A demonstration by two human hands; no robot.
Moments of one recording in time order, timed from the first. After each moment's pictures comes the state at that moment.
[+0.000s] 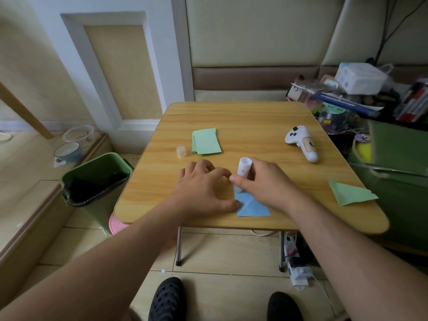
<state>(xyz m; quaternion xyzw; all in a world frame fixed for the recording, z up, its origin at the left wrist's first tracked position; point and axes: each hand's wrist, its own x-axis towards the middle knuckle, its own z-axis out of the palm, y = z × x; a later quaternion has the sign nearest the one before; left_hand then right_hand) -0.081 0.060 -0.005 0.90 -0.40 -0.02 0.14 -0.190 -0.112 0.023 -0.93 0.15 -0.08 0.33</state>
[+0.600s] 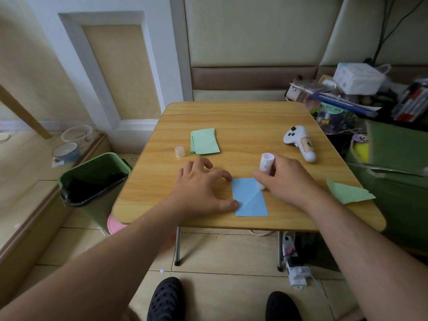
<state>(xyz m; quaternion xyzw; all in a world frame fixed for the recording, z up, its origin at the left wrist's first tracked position) -0.080 0.060 -0.002 0.90 -0.40 -0.05 0.15 -0.210 -0.142 0.029 -0.92 0.23 -0.11 0.30</state>
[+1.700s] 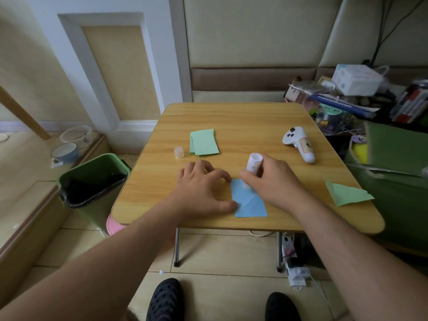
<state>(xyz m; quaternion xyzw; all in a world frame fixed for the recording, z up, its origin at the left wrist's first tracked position) -0.080 0.058 -0.005 0.90 -0.41 -0.03 0.15 -0.202 -0.116 0.033 -0.91 0.20 -0.13 0.32</state>
